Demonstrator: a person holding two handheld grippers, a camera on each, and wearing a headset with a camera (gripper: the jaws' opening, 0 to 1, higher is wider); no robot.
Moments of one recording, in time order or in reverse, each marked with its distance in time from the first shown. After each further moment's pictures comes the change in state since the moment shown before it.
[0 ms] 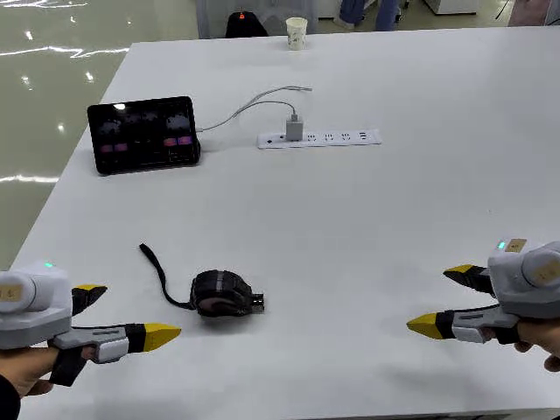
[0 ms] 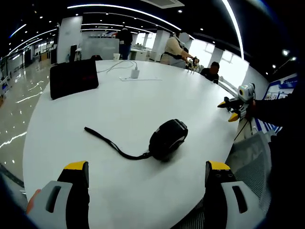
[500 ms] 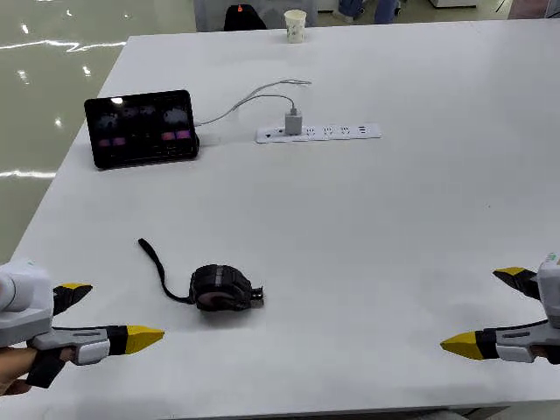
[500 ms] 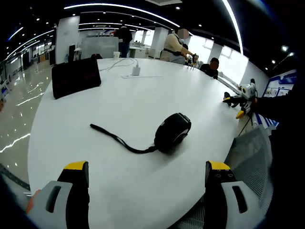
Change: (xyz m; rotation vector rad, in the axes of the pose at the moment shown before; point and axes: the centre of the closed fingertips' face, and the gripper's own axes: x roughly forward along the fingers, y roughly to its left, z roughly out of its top) left arm -0.007 0.012 -0.007 0.028 0.025 0.011; right arm -0.036 -0.016 -0.035 0.048 -0.003 -0.053
